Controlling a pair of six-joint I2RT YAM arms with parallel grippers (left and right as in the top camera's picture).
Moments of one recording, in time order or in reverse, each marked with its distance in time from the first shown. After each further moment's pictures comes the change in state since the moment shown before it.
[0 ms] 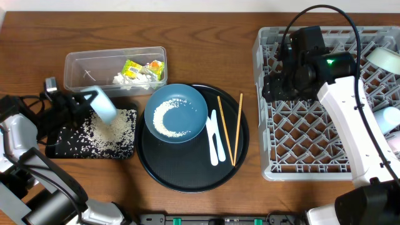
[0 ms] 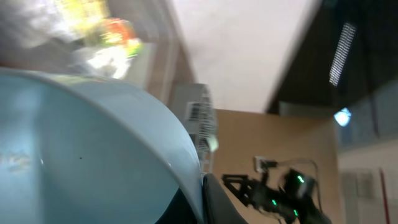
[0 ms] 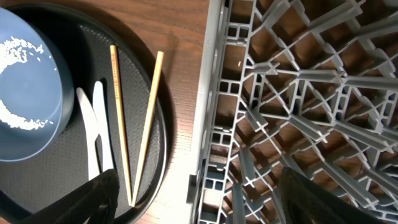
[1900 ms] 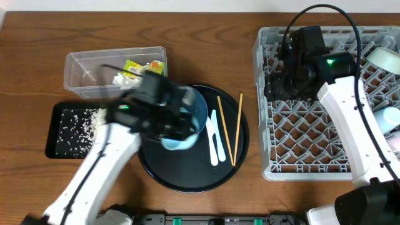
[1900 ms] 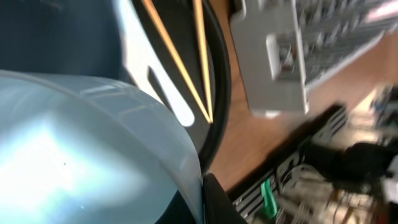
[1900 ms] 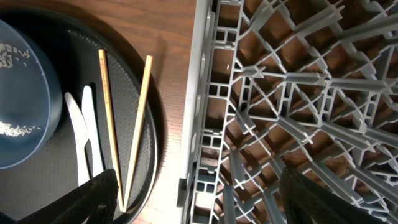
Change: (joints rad) left arm -1.141 -0.345 0.001 -0.066 -0.790 -0.113; right arm 0.000 0.000 0.000 0.008 0.036 0.000
